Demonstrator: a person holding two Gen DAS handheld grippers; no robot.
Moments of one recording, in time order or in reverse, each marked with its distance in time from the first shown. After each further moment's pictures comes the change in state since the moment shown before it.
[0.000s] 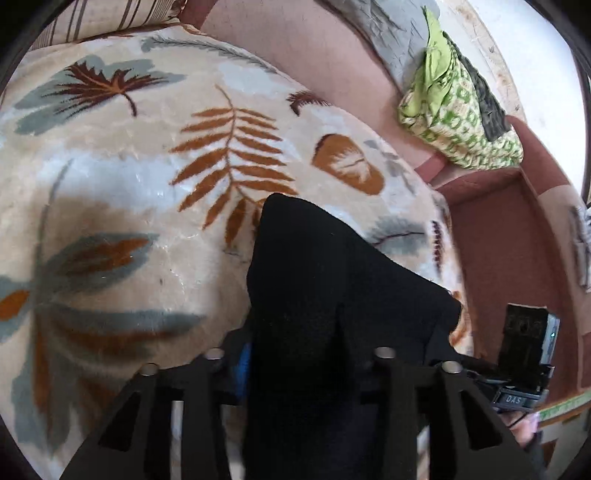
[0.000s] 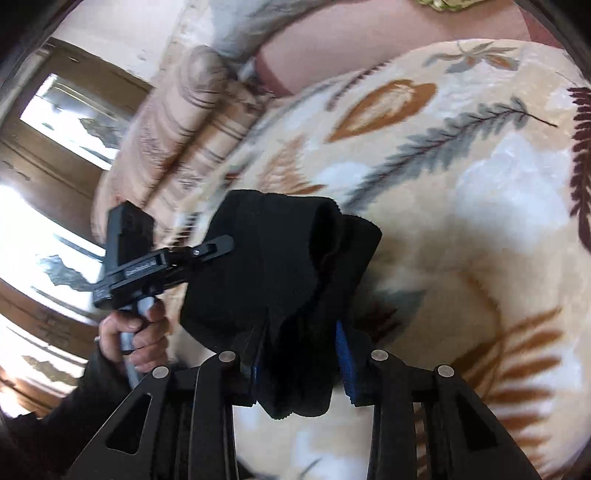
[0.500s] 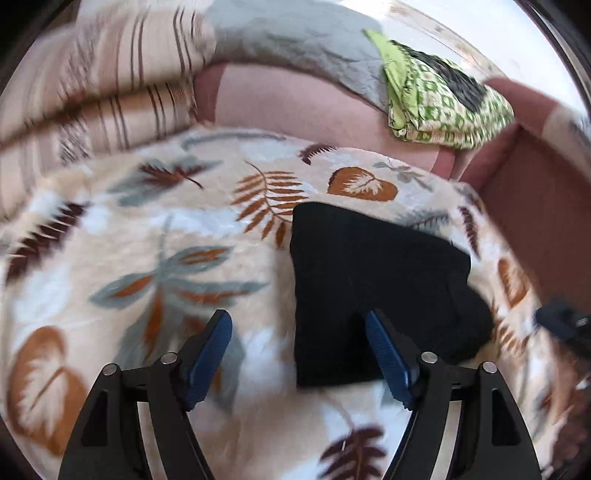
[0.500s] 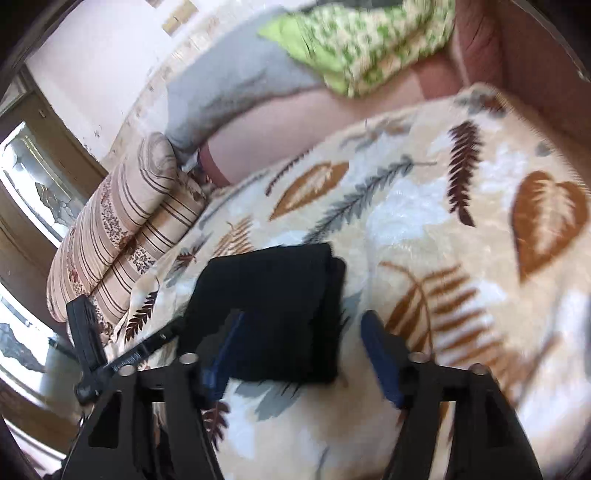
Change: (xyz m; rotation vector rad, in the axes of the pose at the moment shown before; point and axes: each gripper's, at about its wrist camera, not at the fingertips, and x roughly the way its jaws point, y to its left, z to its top) left arm -0.073 -0.061 -0.108 0.301 -0.266 0.345; right arm -0.080 0.071 -0.090 0.123 -0.495 -0.257
